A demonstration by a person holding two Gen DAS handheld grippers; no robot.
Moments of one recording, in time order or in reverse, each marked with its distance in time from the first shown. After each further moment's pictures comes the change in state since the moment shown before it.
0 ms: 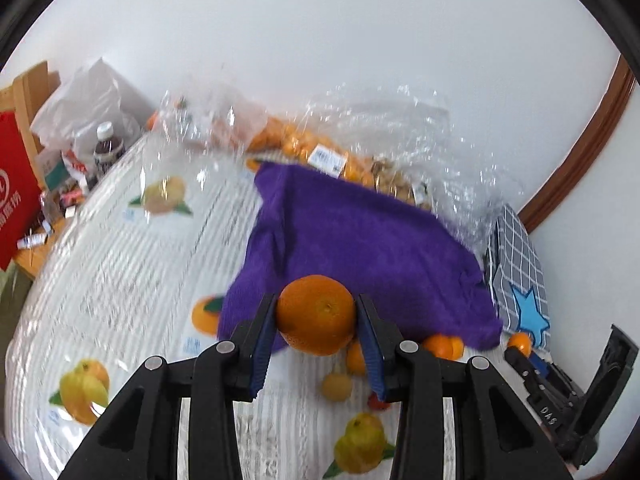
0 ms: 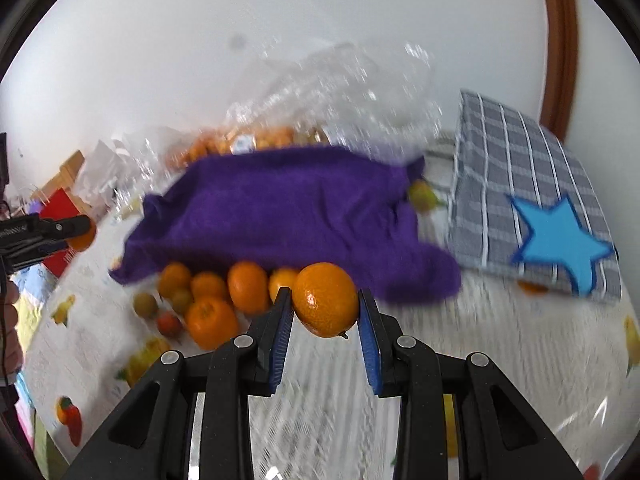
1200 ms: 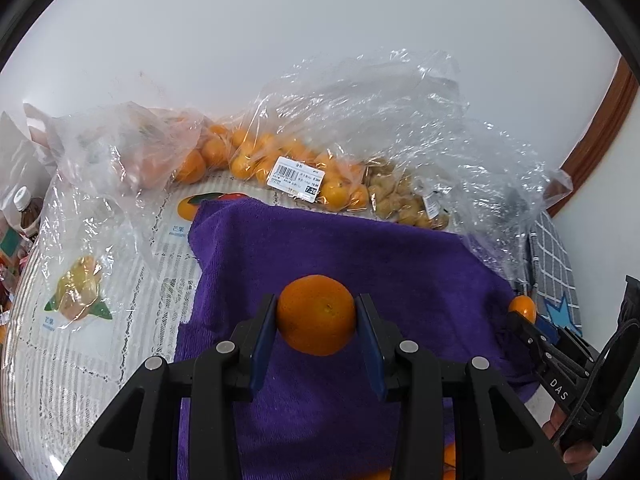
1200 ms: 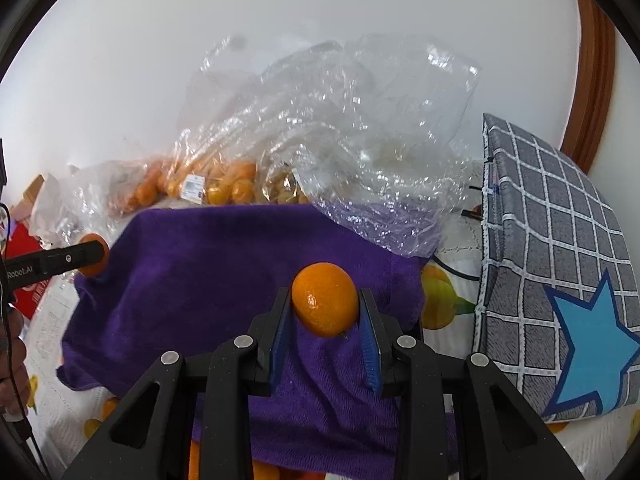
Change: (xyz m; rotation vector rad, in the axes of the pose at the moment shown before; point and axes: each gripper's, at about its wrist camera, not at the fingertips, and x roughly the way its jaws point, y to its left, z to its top) left arm 0.125 -0.034 0.069 0.133 0.085 0.005; right arm 0.106 -0.014 0.089 0.017 0.024 -0.074
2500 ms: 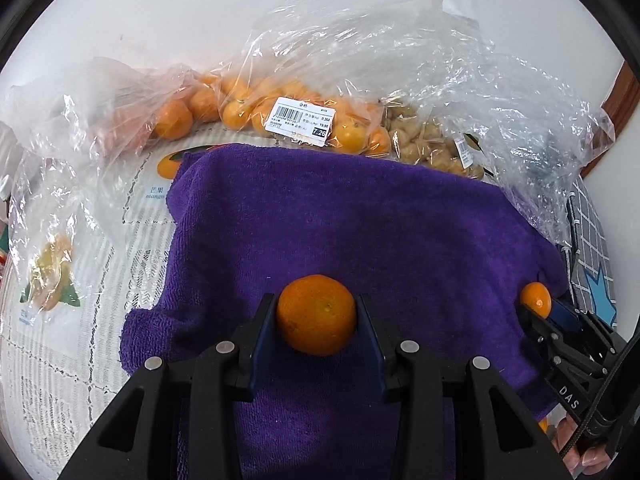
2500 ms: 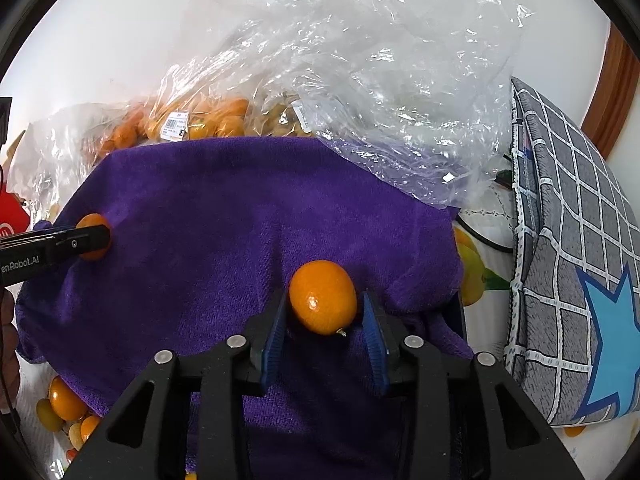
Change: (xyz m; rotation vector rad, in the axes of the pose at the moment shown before) left arm 0.053 -0.005 -0.012 0.039 0.110 0.062; right arm 0.049 0.011 -0.017 -0.072 0.122 -0.049
